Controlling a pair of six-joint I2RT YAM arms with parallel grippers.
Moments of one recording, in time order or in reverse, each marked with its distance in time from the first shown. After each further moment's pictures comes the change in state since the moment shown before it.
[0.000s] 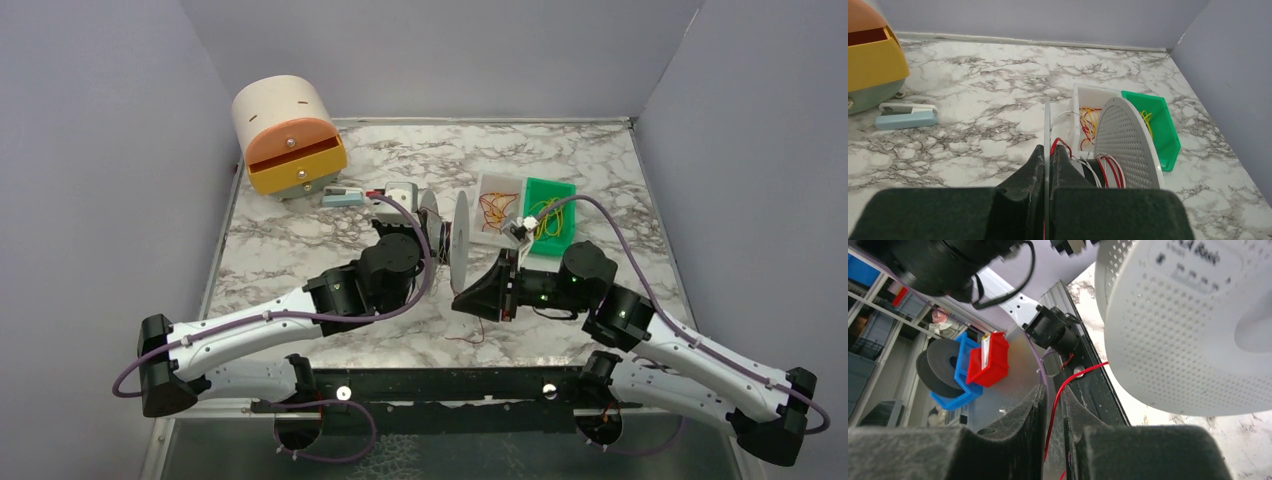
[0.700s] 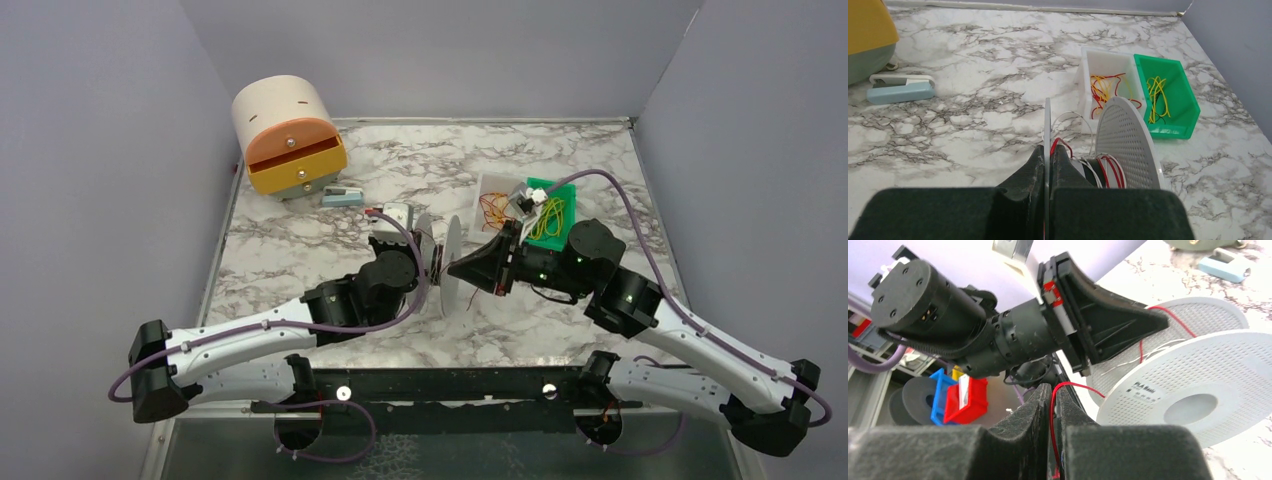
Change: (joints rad) left arm 0.000 -0.058 -0.164 -0.007 0.043 -0.059; right arm 0.000 0.092 0.203 -0.057 0.135 -0.062
